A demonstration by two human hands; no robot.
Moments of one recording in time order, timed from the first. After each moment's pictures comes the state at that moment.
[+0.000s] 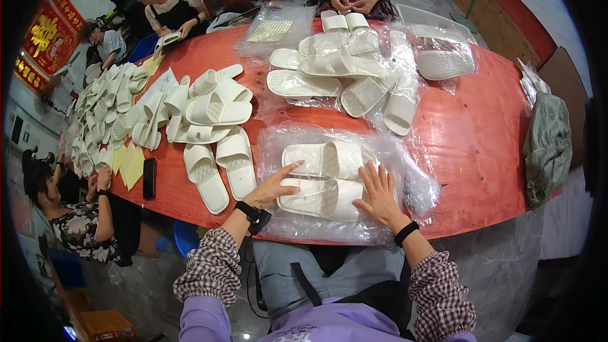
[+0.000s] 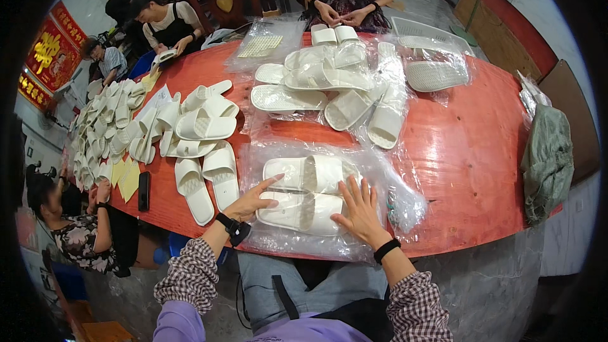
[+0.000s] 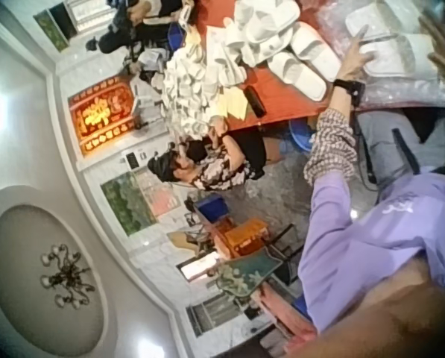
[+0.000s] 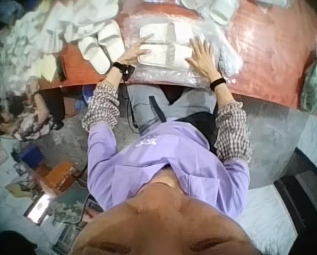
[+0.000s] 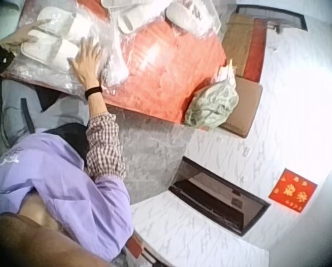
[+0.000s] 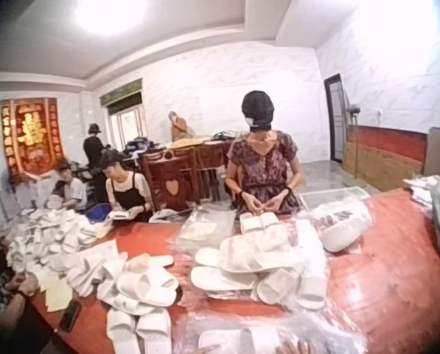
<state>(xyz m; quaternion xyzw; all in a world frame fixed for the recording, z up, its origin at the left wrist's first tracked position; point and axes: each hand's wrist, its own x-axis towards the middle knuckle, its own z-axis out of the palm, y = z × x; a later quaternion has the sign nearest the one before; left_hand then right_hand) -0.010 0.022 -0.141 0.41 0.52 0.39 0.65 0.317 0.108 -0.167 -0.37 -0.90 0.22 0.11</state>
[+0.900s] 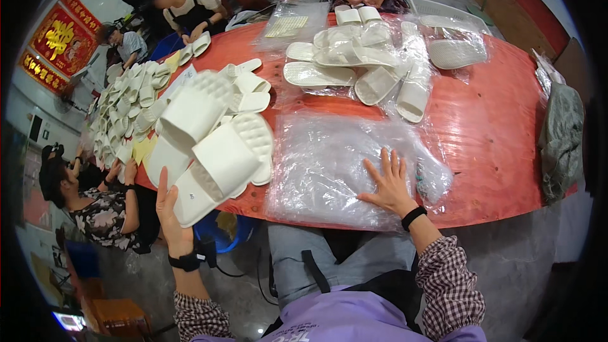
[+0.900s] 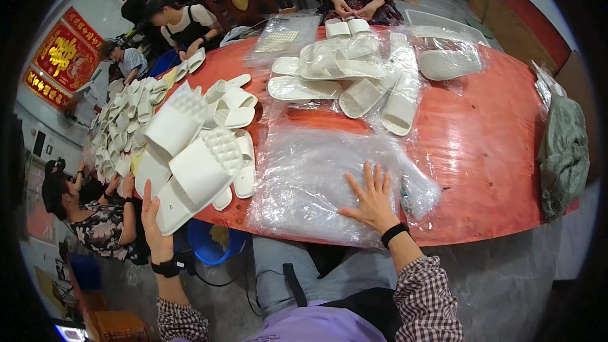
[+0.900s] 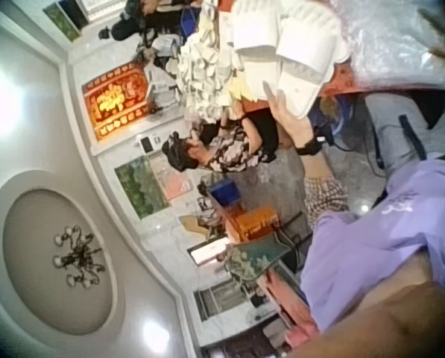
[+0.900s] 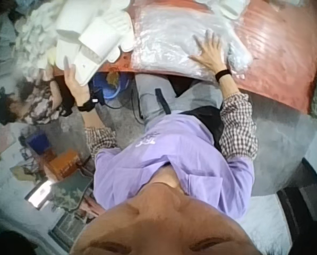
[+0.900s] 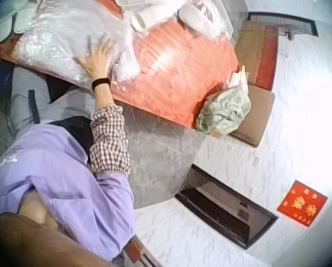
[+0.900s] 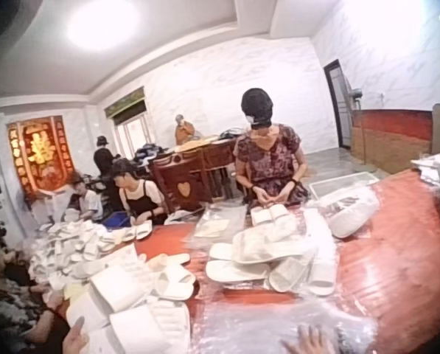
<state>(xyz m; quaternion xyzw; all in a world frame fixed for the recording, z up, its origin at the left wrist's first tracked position) -0.045 -0.152 0.049 0.22 0.55 0.77 0.24 0.315 0.101 -0.166 -0.37 -0.92 0.12 0.09</state>
